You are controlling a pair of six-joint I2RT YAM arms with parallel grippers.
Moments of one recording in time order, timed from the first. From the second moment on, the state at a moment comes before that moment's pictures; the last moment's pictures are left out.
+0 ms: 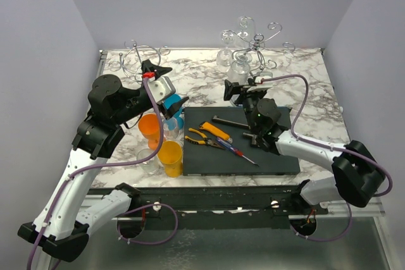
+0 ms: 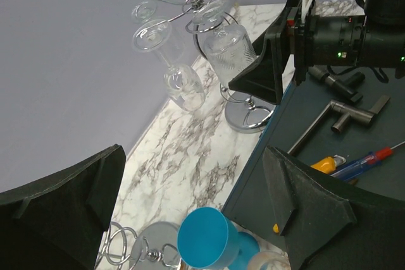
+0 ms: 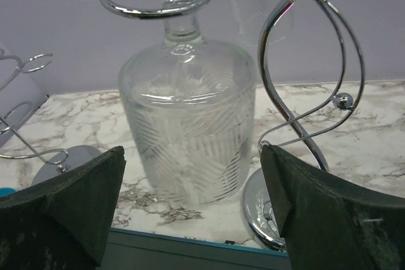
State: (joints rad) left arm -0.46 0.91 1.24 -0.38 0.50 0.47; right arm 0.75 1.39 0.72 0.85 0.55 0.09
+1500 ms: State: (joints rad) left arm -0.61 1.76 2.13 -0.37 0.45 0.16; right arm 0.00 1.48 1.74 -0.56 -0.02 0.53
